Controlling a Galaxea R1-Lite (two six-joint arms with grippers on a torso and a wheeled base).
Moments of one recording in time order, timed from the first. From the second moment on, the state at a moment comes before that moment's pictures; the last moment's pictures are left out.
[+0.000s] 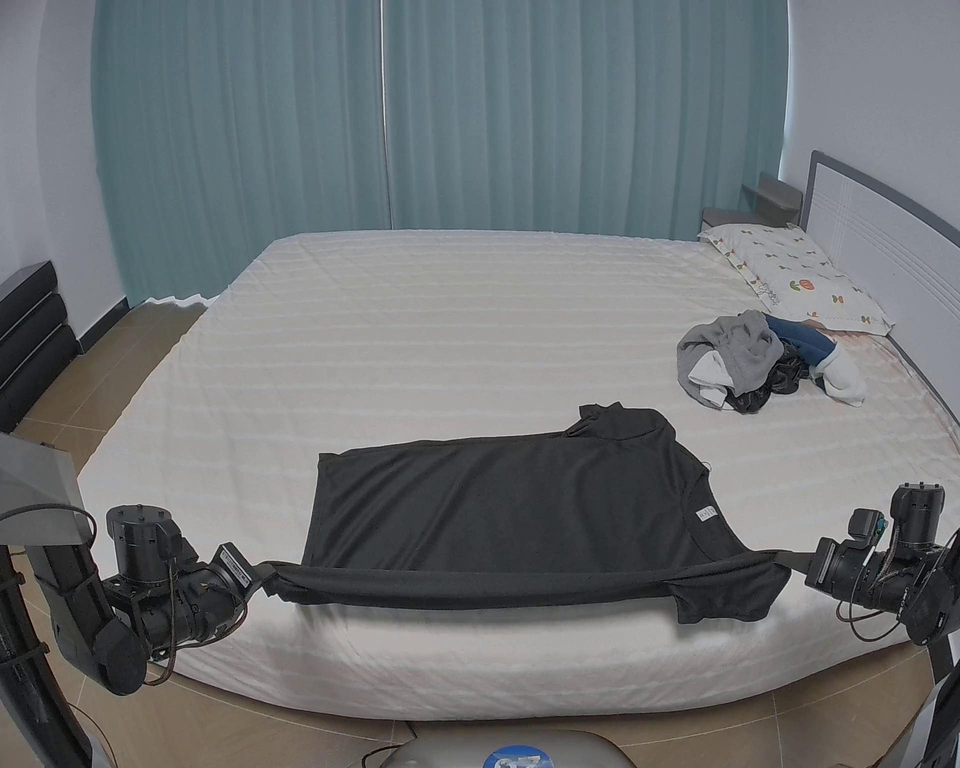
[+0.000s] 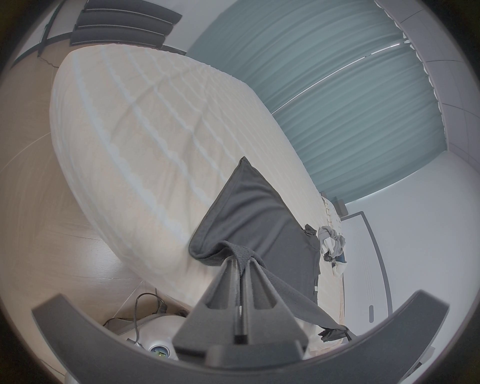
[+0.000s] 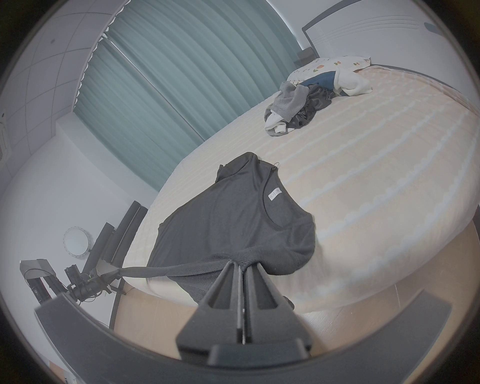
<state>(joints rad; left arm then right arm) -0.09 2.03 -0.17 -1.31 -0.19 -0.93 -0.15 1.92 -0.15 -1.21 0.48 0.38</state>
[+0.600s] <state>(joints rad) -0.10 2.03 -0.17 -1.31 -0.19 -0.93 -0.14 1.92 -0.16 -1.21 0.49 0.38</state>
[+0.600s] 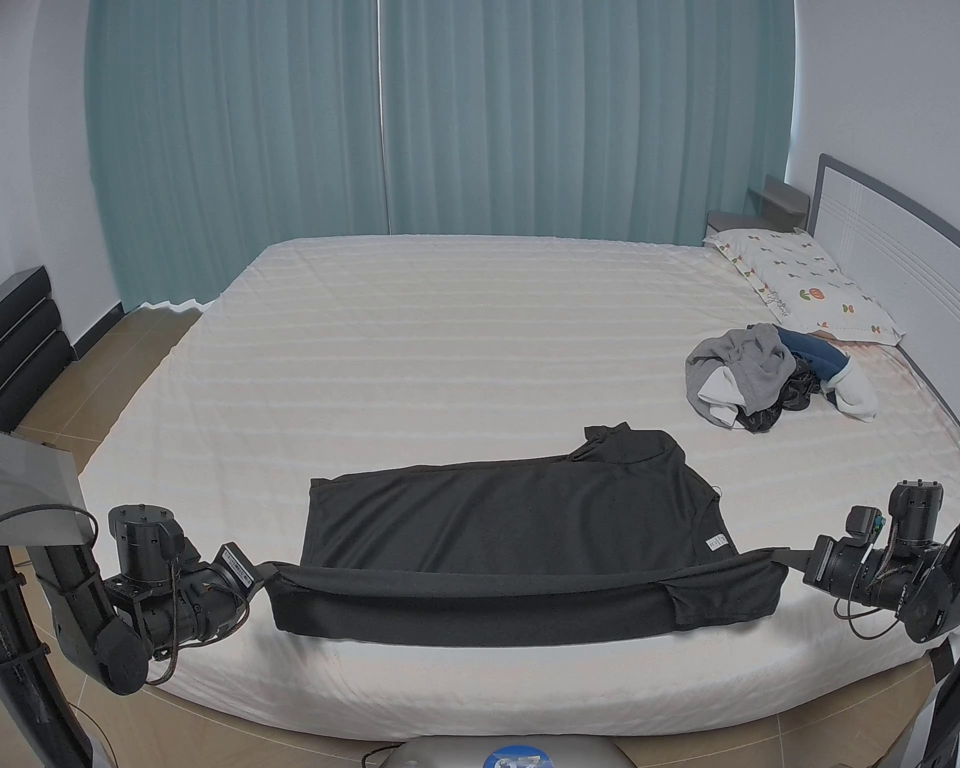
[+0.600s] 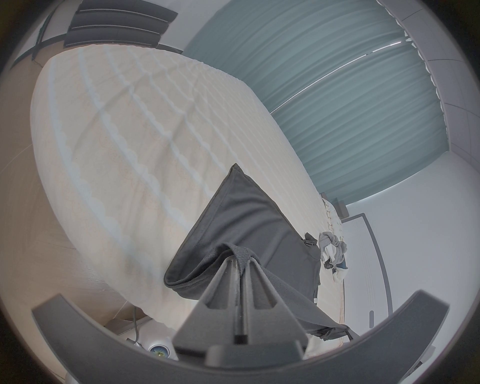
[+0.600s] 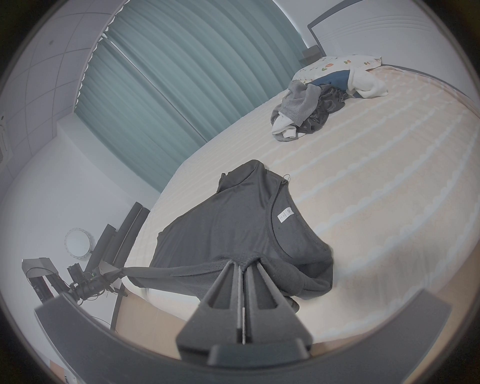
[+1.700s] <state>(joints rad) -0.13 2.25 -0.34 -1.31 -0.14 -0.94 -0.09 2.22 -0.42 -1.21 0.38 0.39</state>
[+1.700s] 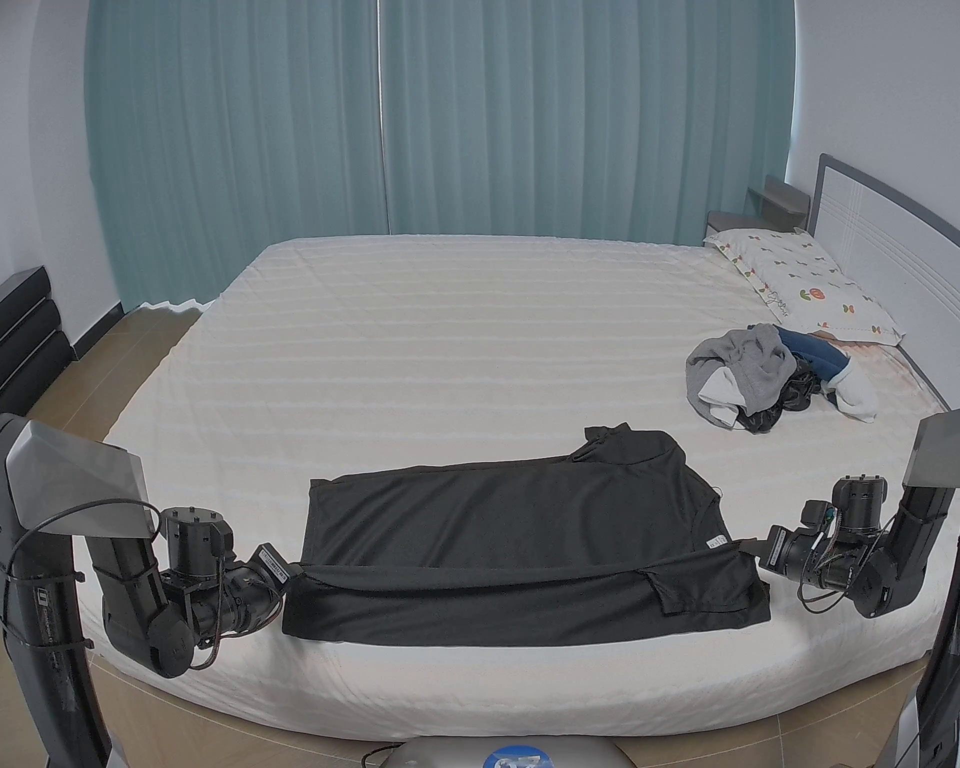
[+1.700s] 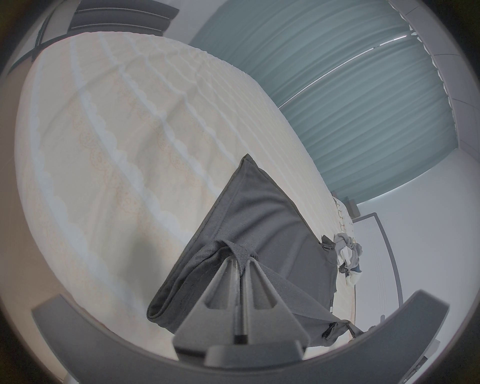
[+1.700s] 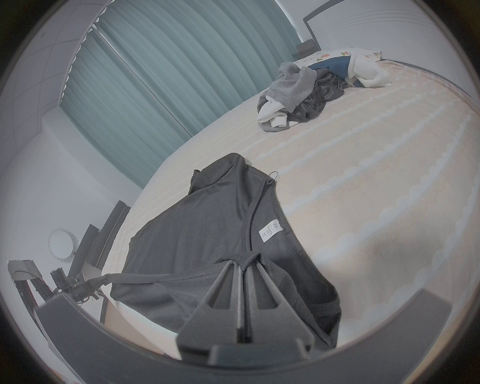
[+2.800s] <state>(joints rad) -0.08 2.23 -0.33 -1.32 -0.12 -1.12 0.01 2.12 -0.21 -1.28 0.25 0.71</state>
